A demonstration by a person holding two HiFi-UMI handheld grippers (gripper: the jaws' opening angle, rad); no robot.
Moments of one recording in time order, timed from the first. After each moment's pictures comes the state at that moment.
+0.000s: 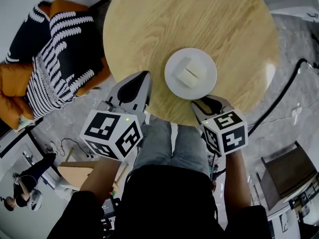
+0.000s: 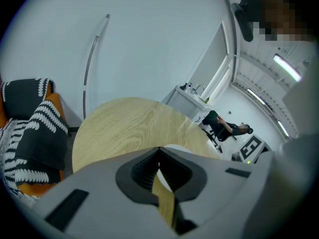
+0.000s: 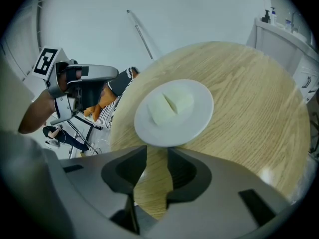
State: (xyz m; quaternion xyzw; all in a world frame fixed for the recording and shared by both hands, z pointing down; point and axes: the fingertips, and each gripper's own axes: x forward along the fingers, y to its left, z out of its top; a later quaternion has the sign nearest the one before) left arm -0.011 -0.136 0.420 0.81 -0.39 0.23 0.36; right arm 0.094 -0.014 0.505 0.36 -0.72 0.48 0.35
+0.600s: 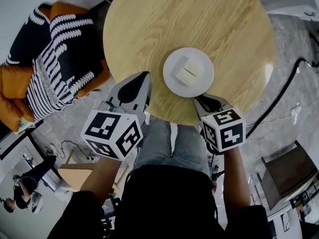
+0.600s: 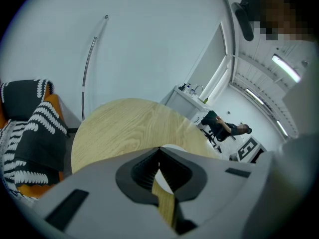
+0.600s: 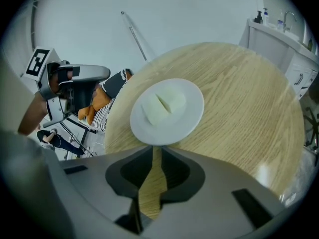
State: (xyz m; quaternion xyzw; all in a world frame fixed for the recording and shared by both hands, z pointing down) left arm -0.008 -0.135 0.410 0.82 -0.38 0.23 0.36; right arm 0.102 -0.016 0.506 0.39 -0.70 0.48 0.34
